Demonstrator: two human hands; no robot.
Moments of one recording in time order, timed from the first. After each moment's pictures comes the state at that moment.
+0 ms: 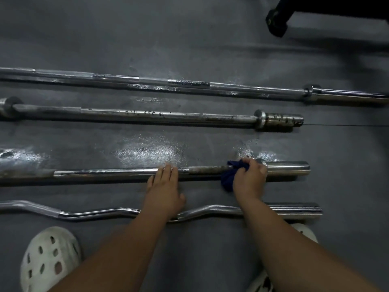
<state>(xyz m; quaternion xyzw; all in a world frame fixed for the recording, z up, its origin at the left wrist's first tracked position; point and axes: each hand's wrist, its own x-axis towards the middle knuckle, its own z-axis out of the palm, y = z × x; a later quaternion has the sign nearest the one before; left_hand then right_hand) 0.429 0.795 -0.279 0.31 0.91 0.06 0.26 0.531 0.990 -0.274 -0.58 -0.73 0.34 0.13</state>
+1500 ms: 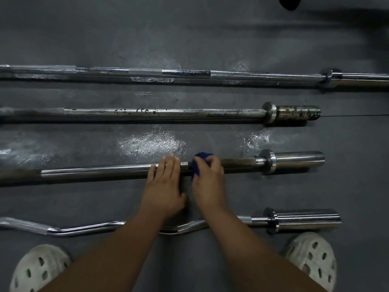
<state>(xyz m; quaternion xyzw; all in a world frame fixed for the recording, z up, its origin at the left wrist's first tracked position) 0.396 0.816 -0.318 0.38 0.90 0.02 0.21 0.468 0.930 -0.313 -0.38 -0.87 0.31 0.08</state>
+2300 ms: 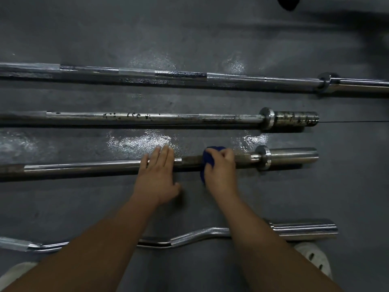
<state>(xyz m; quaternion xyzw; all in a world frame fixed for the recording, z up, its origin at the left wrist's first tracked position) 0.347 0.850 -0.320 0.38 0.90 -0.01 0.21 0.451 0.996 -0.318 -0.41 -0.84 0.34 0.09</state>
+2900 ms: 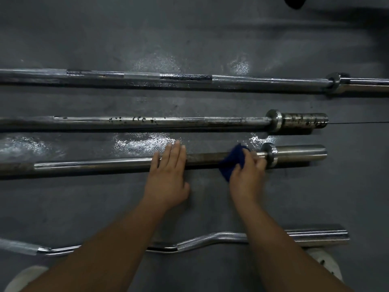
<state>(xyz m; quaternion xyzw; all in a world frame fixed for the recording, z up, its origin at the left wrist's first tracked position) 0.350 0.855 -0.325 0.41 0.90 0.01 0.16 0.469 1.020 -0.321 -0.53 -0.80 0.26 0.12</state>
